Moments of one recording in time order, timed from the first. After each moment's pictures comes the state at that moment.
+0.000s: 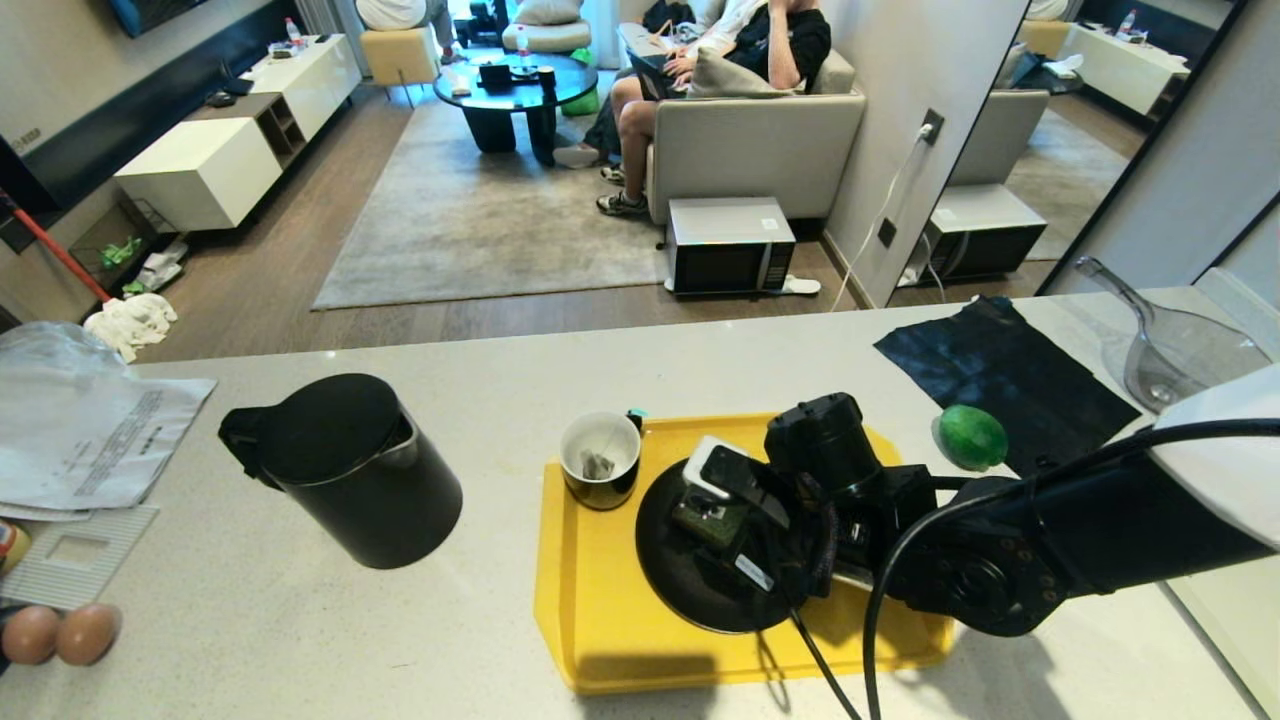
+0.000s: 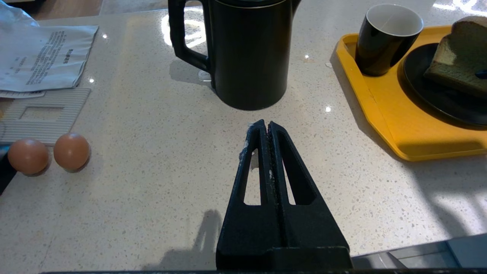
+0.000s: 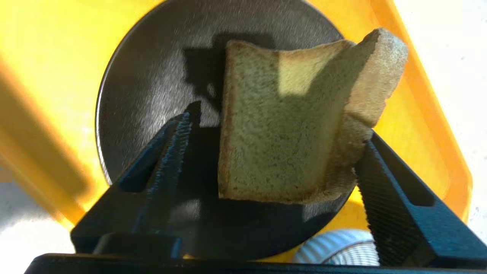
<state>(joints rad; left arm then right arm) 0.00 0.00 0.00 -0.04 -0.02 0.02 0.68 2.02 -1.04 -0.34 -0.16 -0.51</state>
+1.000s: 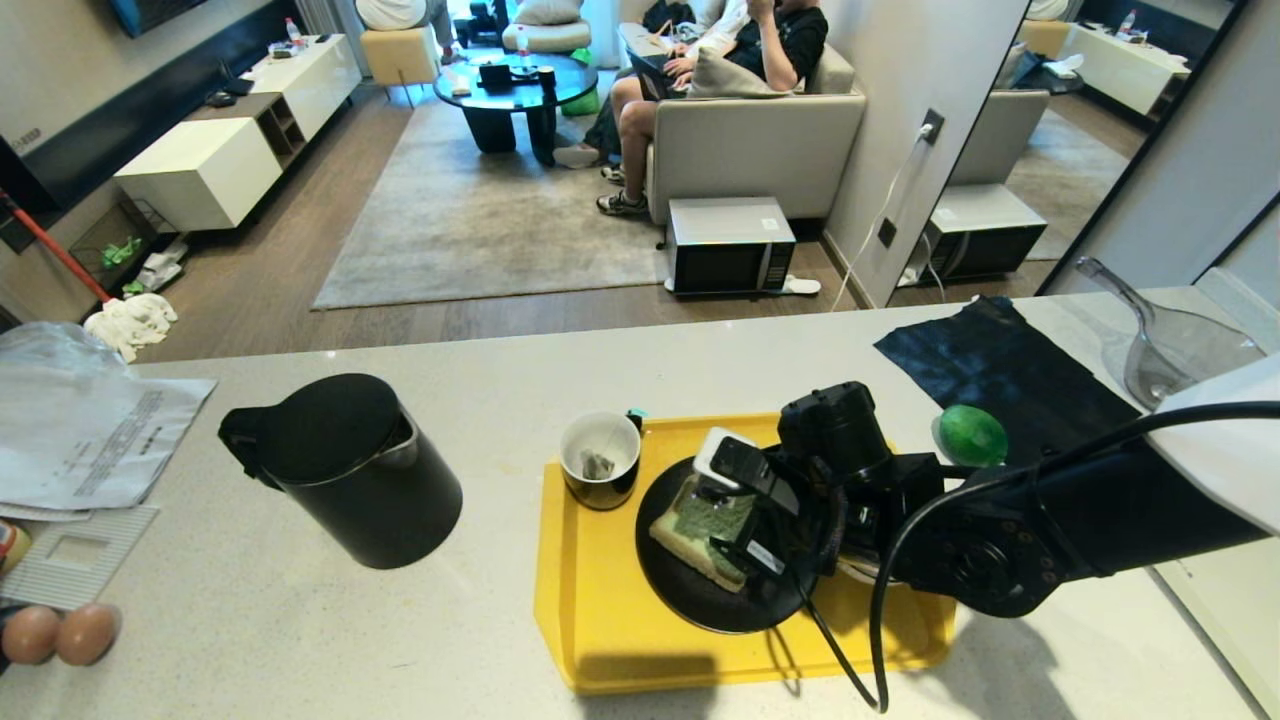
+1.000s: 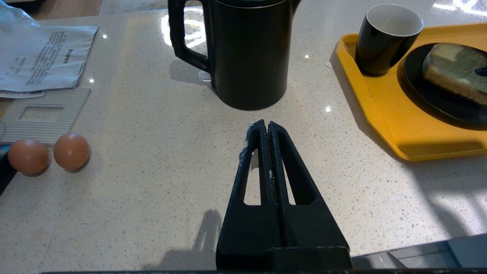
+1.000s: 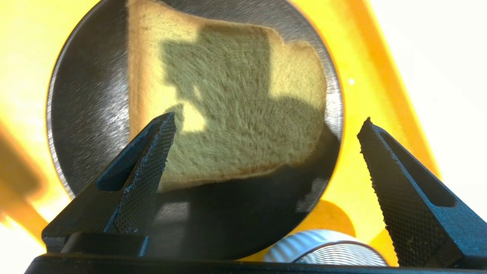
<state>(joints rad) 0.00 0.00 0.00 -0.04 -0.02 0.02 0.64 2.03 -1.06 -0.35 -0.15 -0.59</state>
